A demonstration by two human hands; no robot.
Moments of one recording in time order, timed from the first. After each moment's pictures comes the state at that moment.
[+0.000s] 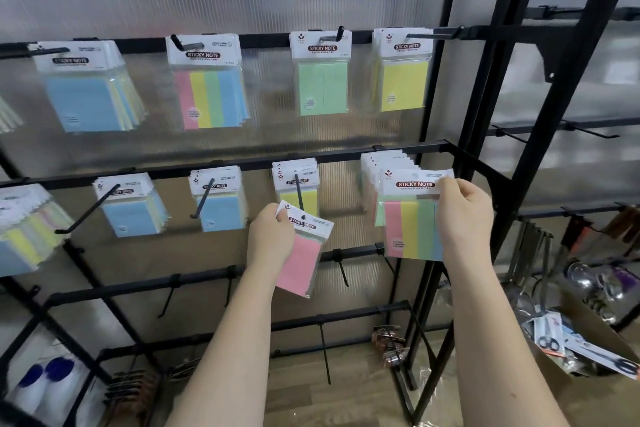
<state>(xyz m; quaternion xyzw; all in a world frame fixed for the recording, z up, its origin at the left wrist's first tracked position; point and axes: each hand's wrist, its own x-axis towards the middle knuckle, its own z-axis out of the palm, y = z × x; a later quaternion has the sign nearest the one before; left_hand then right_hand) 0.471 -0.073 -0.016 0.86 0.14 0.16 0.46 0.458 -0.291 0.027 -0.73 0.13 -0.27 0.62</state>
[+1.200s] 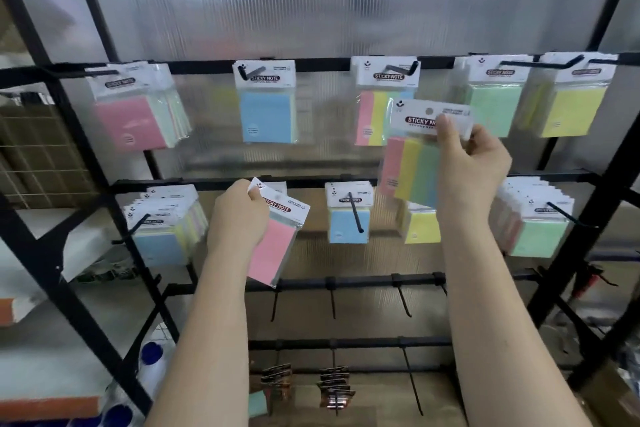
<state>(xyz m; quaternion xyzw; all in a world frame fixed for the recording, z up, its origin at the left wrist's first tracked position) 0.419 0.179 0.059 0.87 0.23 0.24 0.36 0.454 -0.045 0.106 -0.61 -0.04 -0.36 0.71</state>
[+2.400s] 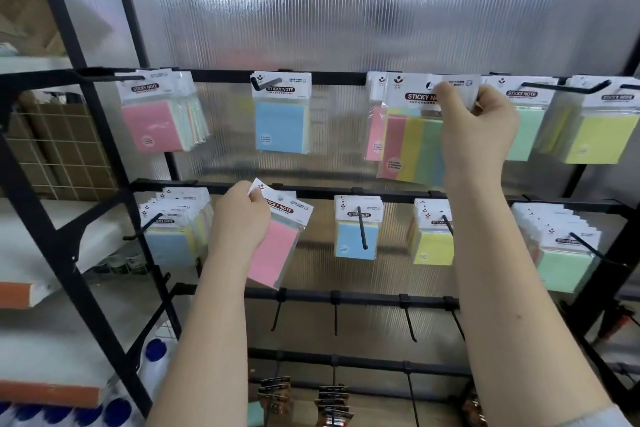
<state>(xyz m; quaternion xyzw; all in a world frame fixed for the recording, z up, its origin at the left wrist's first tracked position) 0.416 0.175 0.065 0.85 0.25 0.28 0.38 0.475 -0.039 0.157 -0.58 -0.13 -0.34 0.73</state>
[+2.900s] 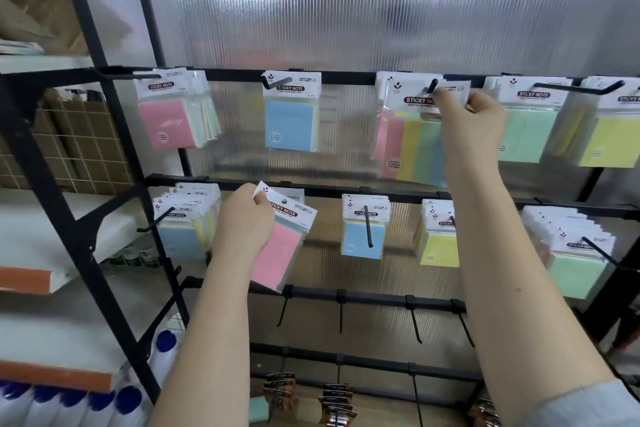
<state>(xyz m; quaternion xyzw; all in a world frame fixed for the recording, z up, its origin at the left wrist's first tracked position) 0.404 0.170 0.064 0.84 0.25 0.28 0.39 0.499 -0.036 0.156 -0.61 -0.12 -0.27 0.74</state>
